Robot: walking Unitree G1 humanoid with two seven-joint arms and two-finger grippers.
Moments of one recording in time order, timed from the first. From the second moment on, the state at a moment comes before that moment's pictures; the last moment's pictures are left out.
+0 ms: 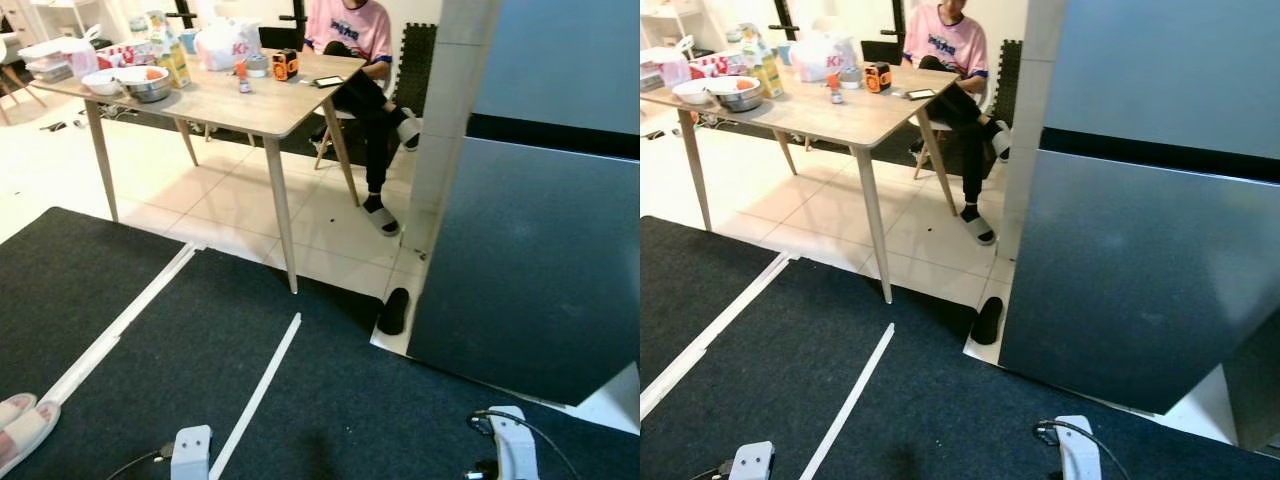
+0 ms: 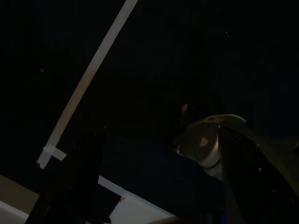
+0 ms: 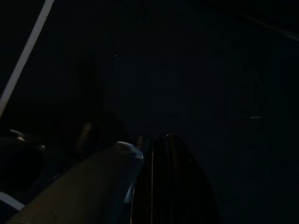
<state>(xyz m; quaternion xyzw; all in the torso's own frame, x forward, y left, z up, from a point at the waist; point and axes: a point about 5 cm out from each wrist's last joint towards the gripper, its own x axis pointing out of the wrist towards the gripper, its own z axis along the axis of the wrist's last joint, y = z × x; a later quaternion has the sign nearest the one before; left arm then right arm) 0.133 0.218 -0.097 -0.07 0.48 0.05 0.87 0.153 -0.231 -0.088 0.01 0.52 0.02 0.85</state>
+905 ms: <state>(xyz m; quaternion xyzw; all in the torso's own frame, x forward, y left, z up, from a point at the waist) 0.118 0.217 -0.103 -0.09 0.50 0.06 0.86 0.156 -0.231 -0.088 0.00 0.51 -0.01 0.86</state>
